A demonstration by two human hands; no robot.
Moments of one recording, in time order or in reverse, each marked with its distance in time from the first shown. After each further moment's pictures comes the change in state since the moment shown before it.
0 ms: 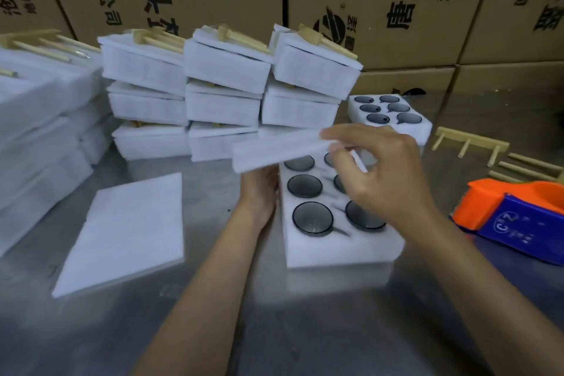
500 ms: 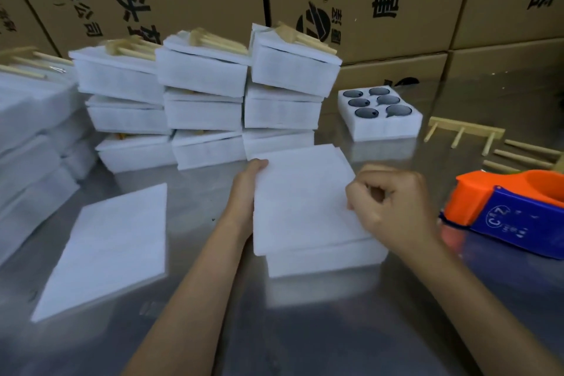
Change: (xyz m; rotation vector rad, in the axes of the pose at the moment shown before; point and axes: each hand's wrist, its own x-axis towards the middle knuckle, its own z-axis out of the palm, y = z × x) left_hand 0.005 -0.006 -0.003 0.122 -0.043 -0.181; right_hand -0.037 0.051 -0.012 0.083 0.006 0.163
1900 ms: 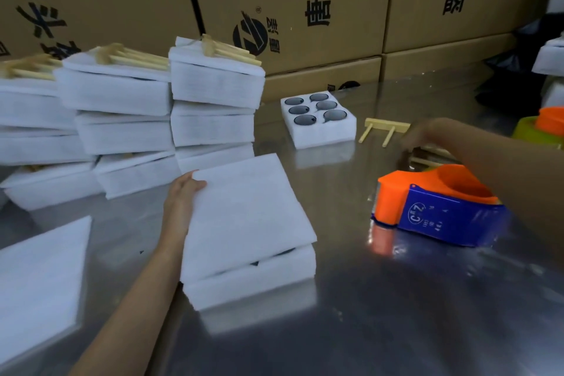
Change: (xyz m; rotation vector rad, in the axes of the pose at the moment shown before) left_hand 0.028 -0.008 0.011 0.229 0.281 0.216; right_hand 0.134 0.180 -0.133 -0.809 -0.748 0.861
